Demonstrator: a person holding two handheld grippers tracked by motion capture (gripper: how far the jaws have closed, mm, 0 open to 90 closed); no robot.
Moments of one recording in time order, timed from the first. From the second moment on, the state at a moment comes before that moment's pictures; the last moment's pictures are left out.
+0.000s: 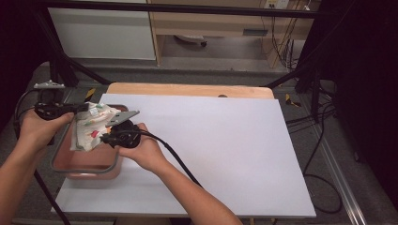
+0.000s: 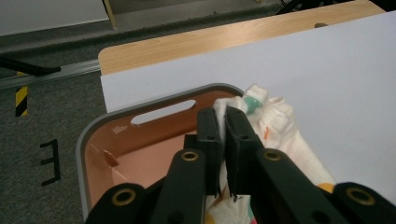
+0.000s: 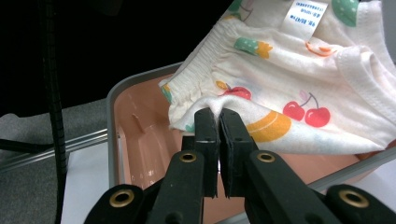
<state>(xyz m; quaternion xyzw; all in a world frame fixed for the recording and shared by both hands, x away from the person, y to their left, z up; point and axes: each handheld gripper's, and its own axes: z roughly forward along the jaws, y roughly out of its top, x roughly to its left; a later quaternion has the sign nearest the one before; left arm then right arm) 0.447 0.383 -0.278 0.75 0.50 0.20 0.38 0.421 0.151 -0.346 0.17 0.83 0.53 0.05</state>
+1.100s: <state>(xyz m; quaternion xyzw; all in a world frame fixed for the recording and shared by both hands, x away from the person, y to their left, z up) 0.443 0.400 -0.285 0.74 0.52 0.20 0.38 0.417 0.164 -0.359 0.16 0.84 0.52 0.04</state>
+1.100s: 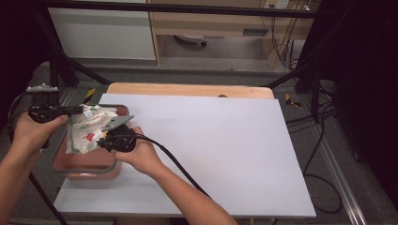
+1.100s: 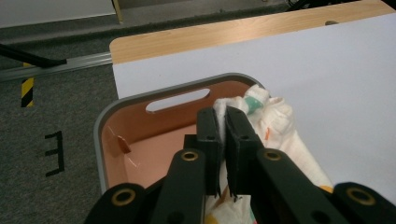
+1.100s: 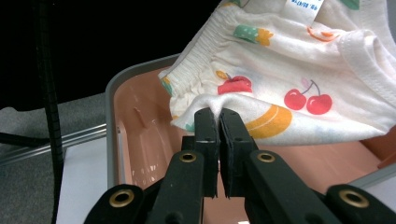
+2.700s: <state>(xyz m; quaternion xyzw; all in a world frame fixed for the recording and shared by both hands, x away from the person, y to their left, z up) 0.440 0.406 -0.309 0.74 0.53 0.19 0.37 0.414 0.178 -0.373 0.16 0.85 0.50 0.03</state>
